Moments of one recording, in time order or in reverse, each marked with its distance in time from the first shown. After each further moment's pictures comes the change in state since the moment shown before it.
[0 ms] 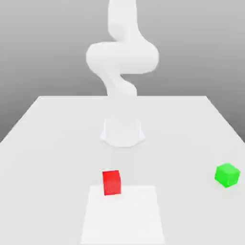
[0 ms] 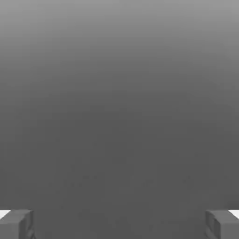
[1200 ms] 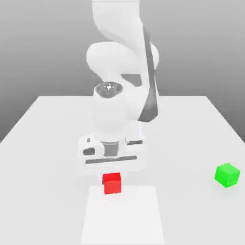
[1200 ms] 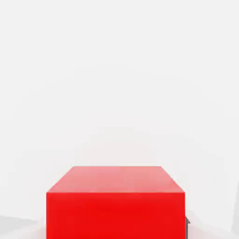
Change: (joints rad) arm -0.065 0.778 -0.041 -0.588 0.004 0.644 -0.247
